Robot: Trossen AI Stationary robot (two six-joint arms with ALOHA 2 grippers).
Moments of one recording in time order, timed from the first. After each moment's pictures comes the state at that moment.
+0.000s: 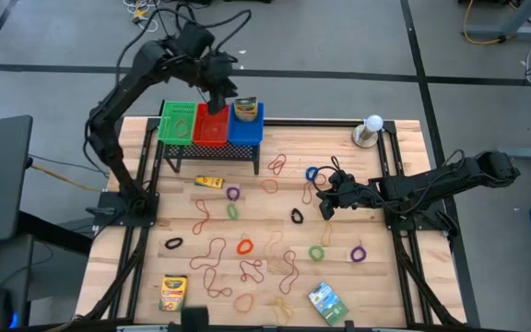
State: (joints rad) left arm 0.70 1.69 2.13 -1.21 0.28 0.47; right arm 0.12 1.09 0.50 -0.18 0.37 0.80
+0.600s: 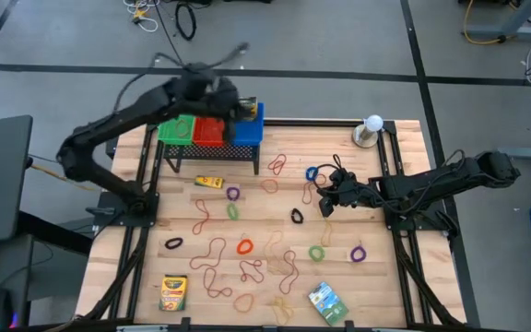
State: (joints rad) left arm 0.52 1.37 1.49 -0.50 0.17 0.18; right arm 0.11 1.09 0.50 -0.18 0.42 0.80
